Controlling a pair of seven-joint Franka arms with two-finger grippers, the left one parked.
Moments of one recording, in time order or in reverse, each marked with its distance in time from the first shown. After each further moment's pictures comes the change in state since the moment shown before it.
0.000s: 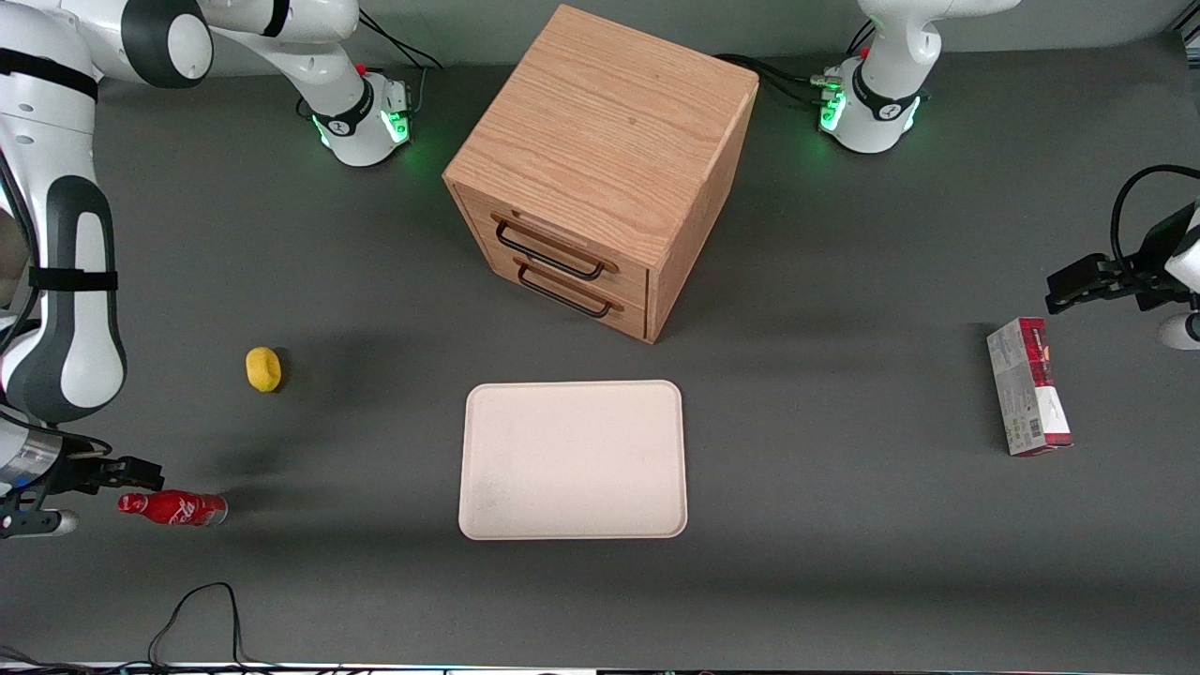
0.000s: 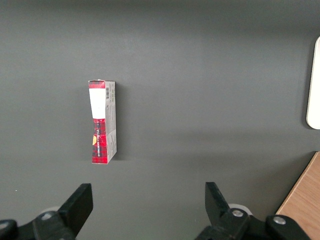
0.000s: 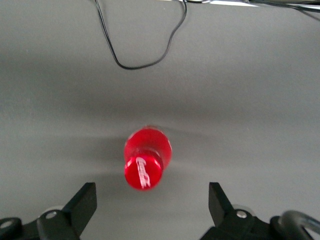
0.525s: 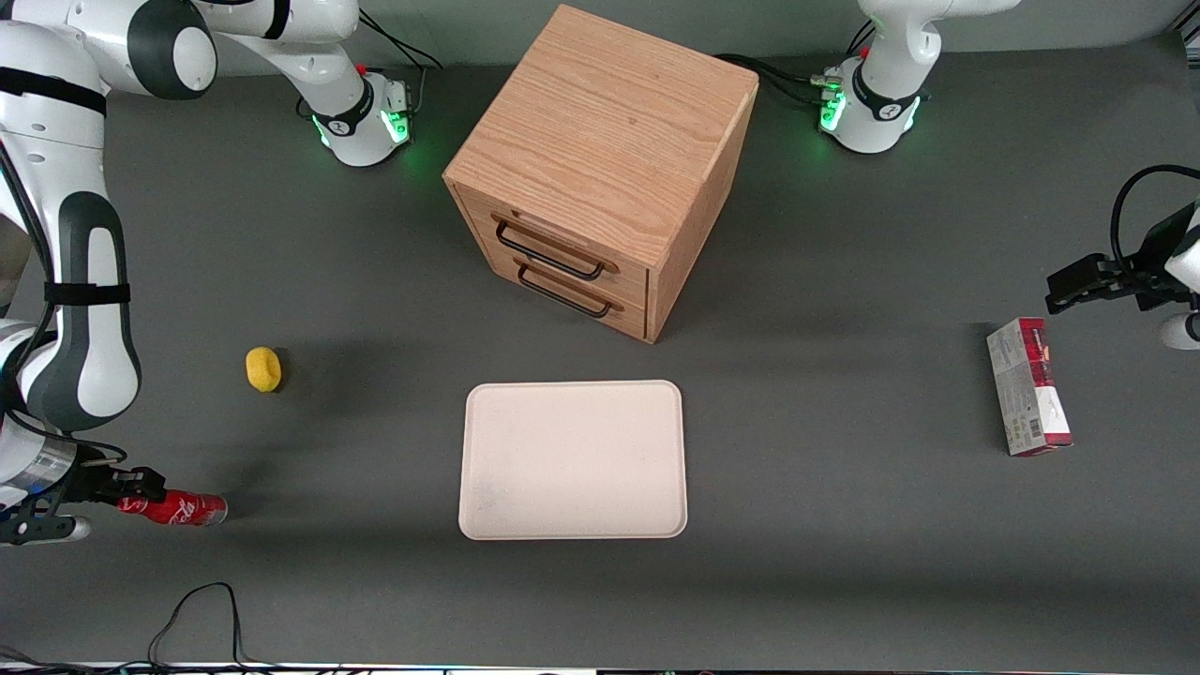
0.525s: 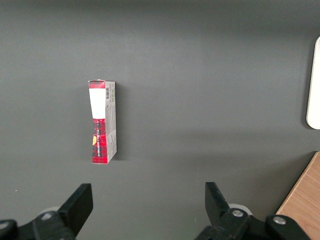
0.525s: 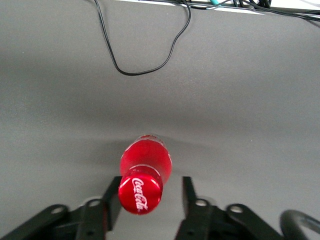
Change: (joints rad) arm -0.002 0.024 0.000 0.001 0.011 0.041 -0.032
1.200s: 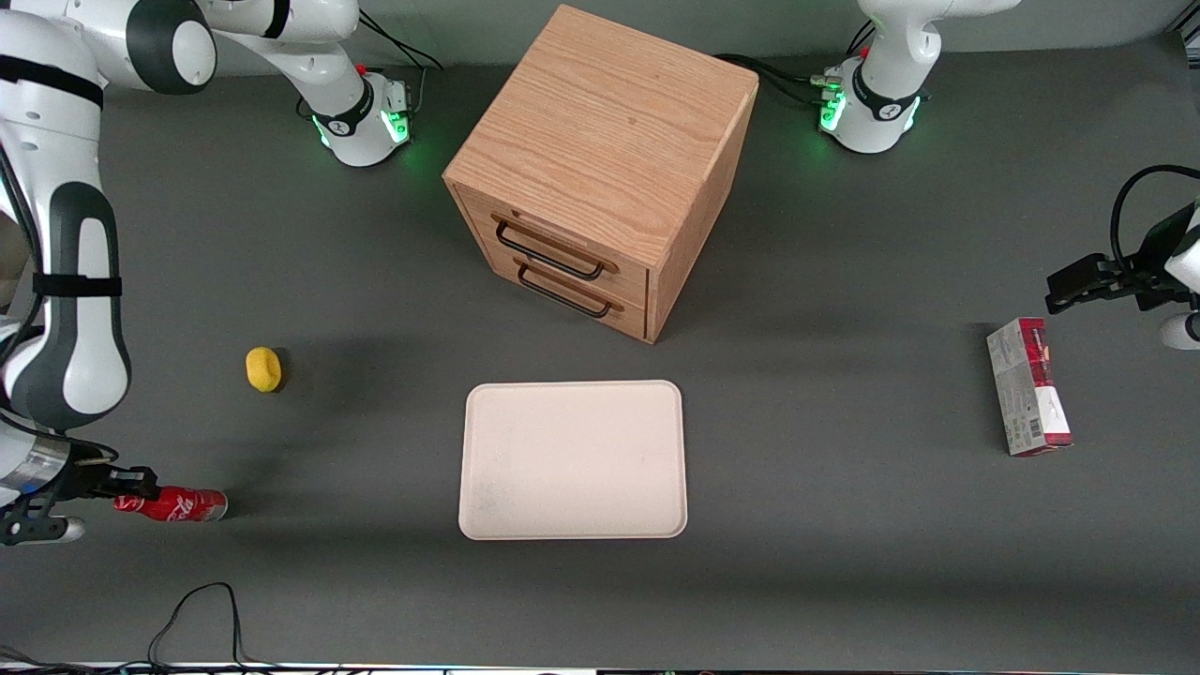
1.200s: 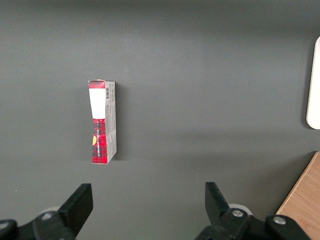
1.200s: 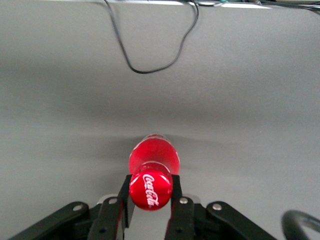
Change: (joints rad) arm 0.018 -0.044 0.008 0.044 0.010 -0.131 0.082
